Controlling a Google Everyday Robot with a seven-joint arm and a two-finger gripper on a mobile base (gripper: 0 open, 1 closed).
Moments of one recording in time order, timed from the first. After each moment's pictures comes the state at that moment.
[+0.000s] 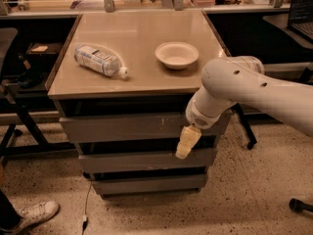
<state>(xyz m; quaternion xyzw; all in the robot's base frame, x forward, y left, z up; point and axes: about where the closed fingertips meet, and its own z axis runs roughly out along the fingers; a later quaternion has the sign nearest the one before) 0.548 -0.102 0.709 -0.59 0.79 0.05 0.17</state>
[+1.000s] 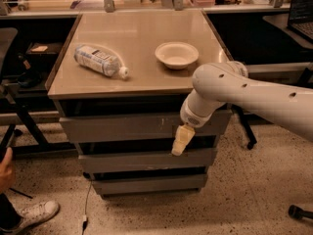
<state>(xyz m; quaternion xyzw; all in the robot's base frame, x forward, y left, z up) 0.582 -0.093 0.672 -0.59 0.79 0.05 0.16</state>
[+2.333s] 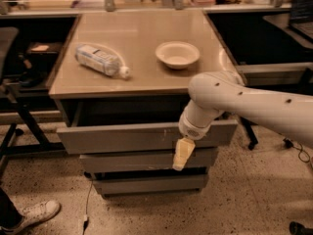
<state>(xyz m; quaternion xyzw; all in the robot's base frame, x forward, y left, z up) 0.543 -0.084 0.645 -0.61 0.78 0.08 0.11</state>
